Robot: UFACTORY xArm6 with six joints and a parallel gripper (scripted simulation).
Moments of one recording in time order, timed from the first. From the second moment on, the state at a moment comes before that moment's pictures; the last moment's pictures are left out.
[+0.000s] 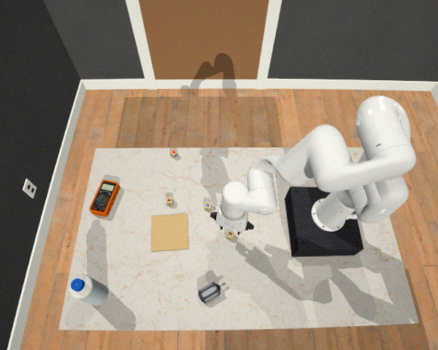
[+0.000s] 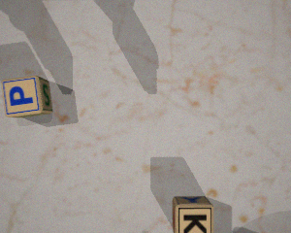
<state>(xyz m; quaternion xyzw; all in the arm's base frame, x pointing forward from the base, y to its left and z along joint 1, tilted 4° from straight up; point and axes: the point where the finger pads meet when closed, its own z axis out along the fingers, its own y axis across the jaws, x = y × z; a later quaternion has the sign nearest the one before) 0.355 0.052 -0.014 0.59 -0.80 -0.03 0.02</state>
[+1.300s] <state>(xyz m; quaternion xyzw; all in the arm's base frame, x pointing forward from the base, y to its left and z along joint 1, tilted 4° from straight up) 0.351 0.053 -0.055 0.59 -0.80 -0.03 0.02</state>
